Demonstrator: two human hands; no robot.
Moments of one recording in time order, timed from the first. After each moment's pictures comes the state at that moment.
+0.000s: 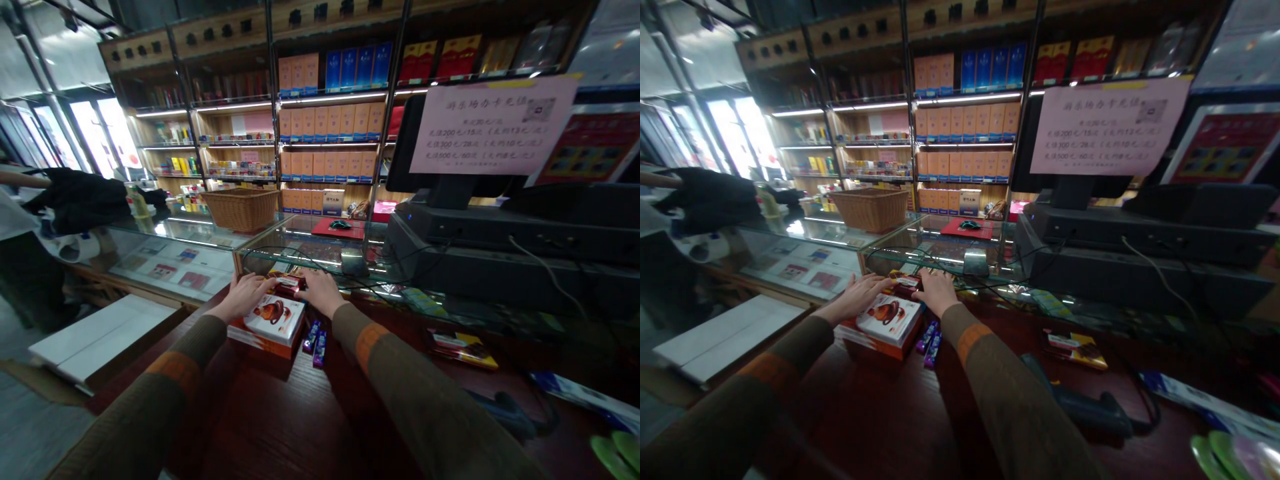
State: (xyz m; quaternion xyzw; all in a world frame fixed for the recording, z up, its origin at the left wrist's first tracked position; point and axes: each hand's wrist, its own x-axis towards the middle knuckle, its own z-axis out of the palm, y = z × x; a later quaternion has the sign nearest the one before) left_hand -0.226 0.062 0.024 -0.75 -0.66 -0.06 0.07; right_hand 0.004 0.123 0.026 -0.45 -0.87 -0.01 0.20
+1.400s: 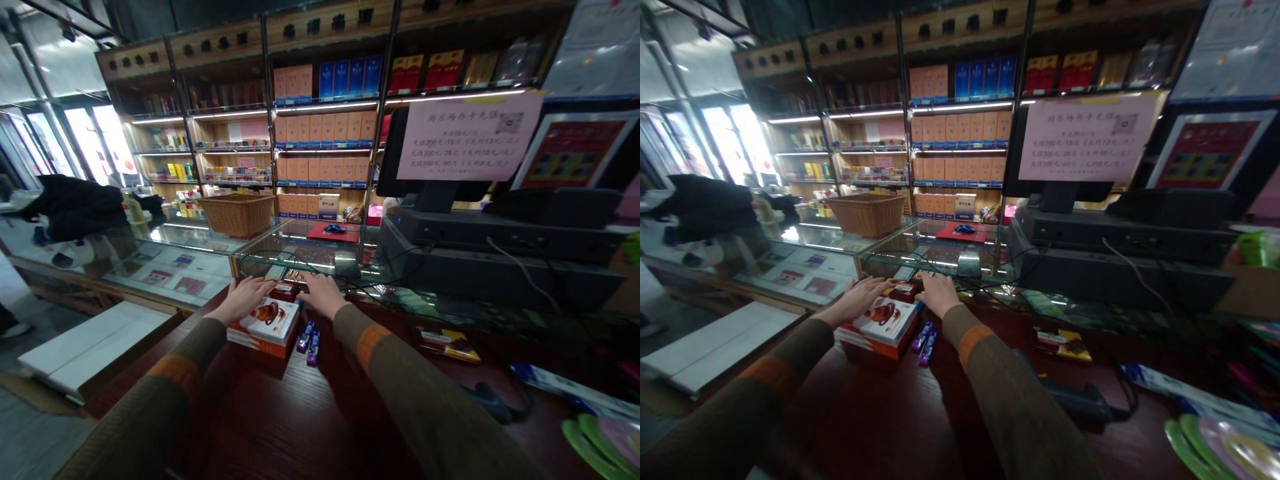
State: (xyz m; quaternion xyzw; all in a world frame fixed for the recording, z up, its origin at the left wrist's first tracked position) left_hand -0.211 0.054 0.033 -0.75 -0.66 -0.06 0.07; right_hand 0.024 0.111 0.038 -0.45 -0.88 -0.02 0.17
